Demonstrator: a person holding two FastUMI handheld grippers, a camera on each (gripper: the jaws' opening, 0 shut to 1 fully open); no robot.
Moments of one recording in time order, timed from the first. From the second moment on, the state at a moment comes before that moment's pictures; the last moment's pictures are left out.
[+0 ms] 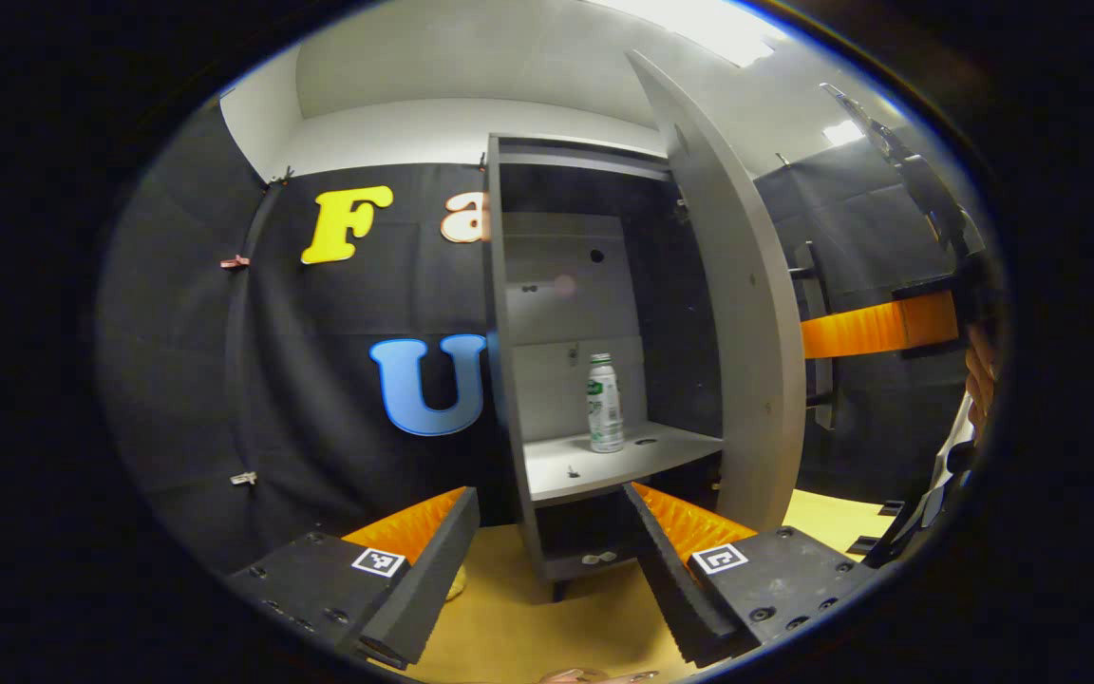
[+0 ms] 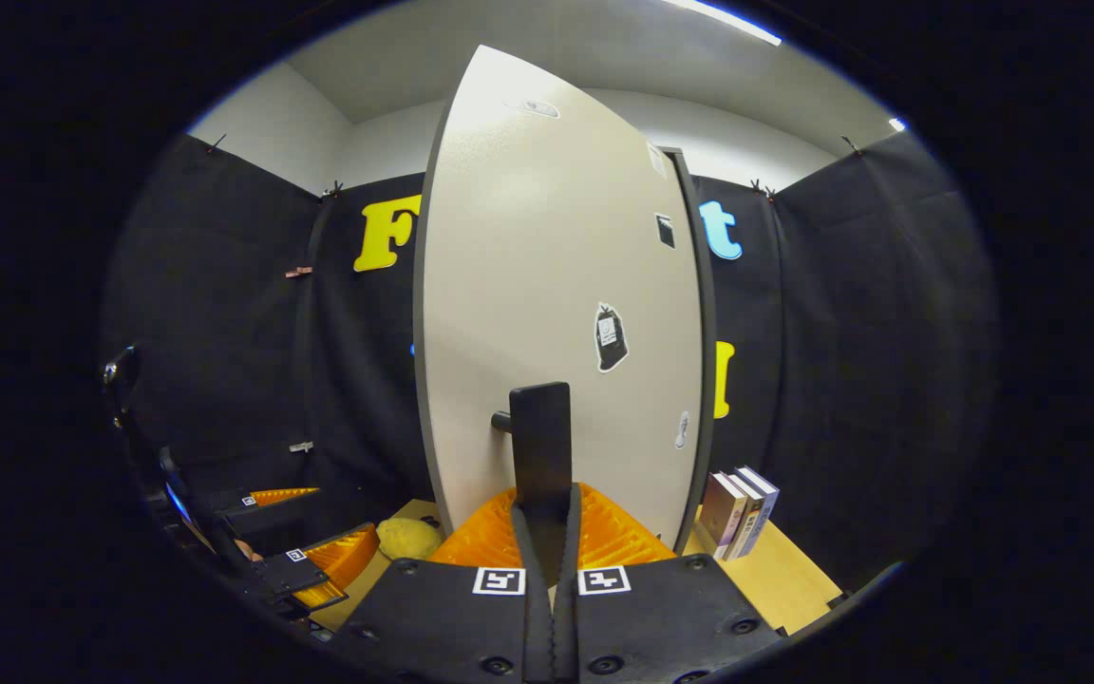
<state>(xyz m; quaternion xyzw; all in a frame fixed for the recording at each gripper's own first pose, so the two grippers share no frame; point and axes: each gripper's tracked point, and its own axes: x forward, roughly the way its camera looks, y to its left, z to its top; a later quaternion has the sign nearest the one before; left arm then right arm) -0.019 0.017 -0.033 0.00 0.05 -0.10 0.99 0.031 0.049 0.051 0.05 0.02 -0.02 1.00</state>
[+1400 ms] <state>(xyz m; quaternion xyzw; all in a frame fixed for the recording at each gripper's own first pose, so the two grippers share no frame) 0.211 -0.114 -0.019 -0.01 -0.01 -0.09 1.00 -0.010 -0.125 0.040 0.08 0.05 -0.01 1.00</state>
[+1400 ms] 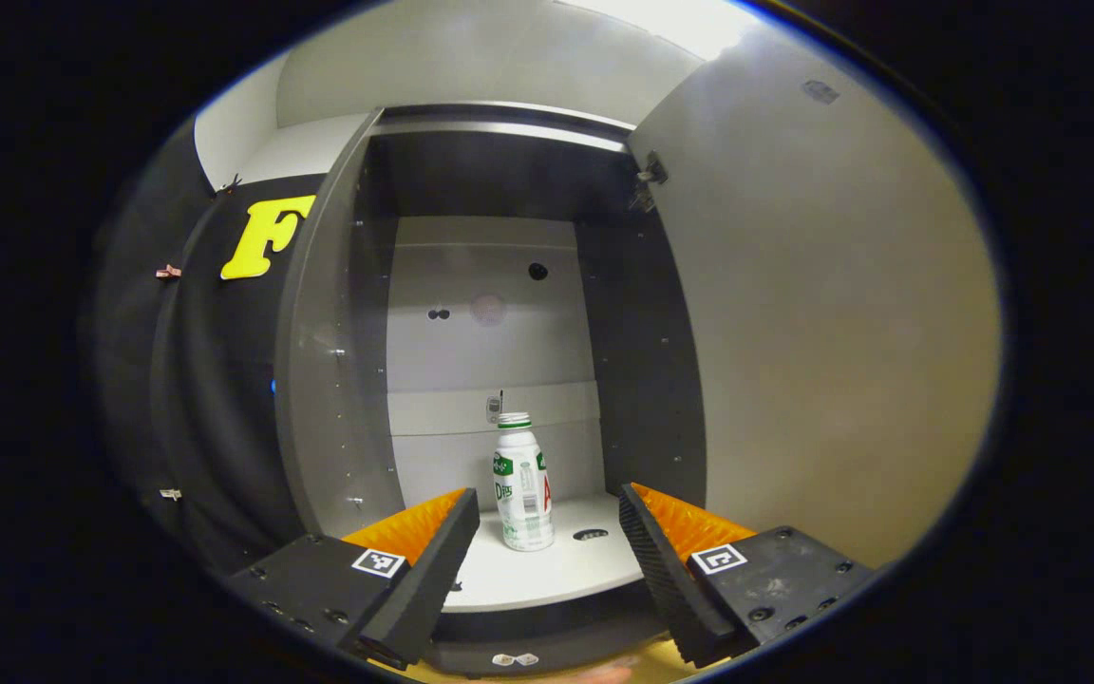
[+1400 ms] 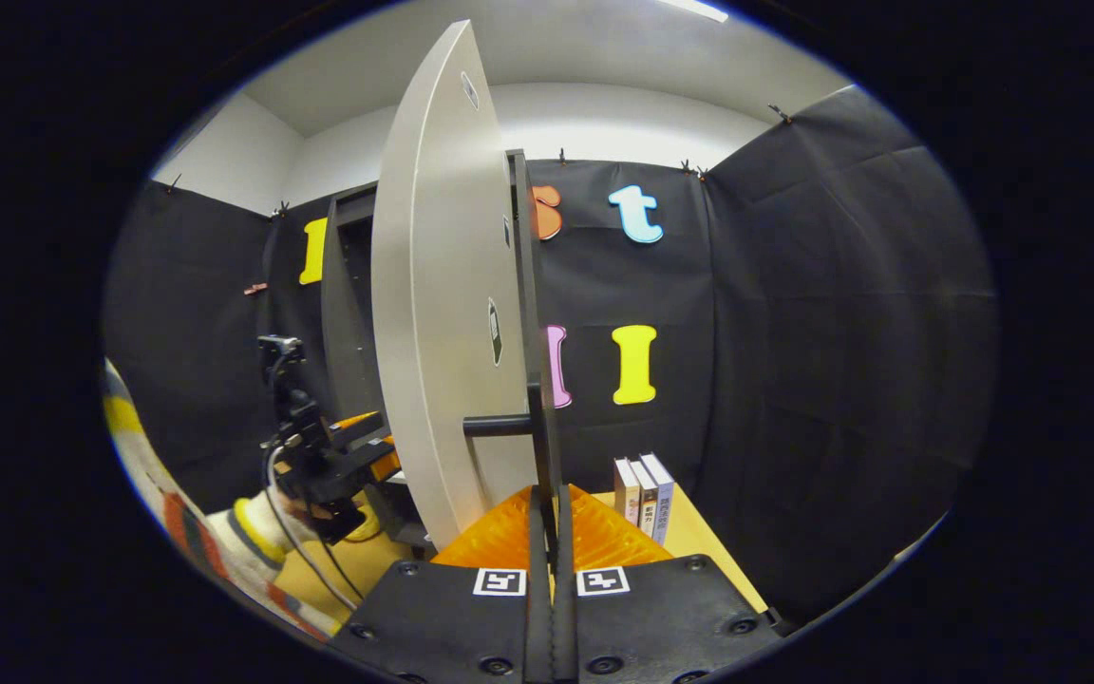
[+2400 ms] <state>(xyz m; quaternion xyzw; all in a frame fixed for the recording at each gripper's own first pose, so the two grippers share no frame) 0.396 -0.121 -0.086 -0.01 0.06 -0.04 1.00 -0.016 -0.121 0.037 0.10 0.08 0.02 0.99</state>
